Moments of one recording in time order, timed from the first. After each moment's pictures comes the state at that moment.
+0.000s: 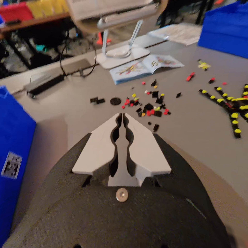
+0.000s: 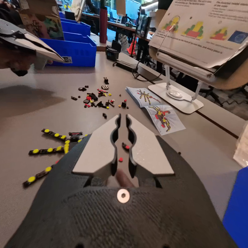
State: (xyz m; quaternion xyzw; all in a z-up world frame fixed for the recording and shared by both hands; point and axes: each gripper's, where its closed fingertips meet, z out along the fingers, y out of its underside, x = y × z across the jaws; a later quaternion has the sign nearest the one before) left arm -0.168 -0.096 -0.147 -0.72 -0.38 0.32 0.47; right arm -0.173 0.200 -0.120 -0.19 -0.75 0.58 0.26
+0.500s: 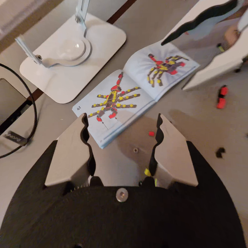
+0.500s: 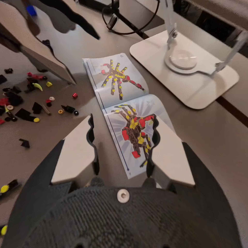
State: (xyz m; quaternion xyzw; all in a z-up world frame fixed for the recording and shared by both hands) left arm -0.365 0.044 -0.193 -0.87 -0.28 0.15 0.37; right arm -0.358 0.146 -0.201 -0.27 -0.84 0.44 0.15
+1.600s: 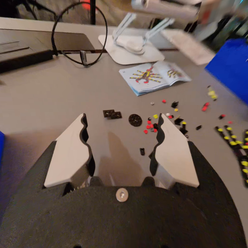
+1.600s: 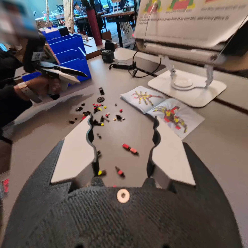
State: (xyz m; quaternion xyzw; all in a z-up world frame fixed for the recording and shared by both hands) left arm -0.286 -0.116 -0.168 -0.70 -0.48 0.16 0.50; right arm -0.248 0.184 -0.104 -0.30 -0.74 0.59 0.12
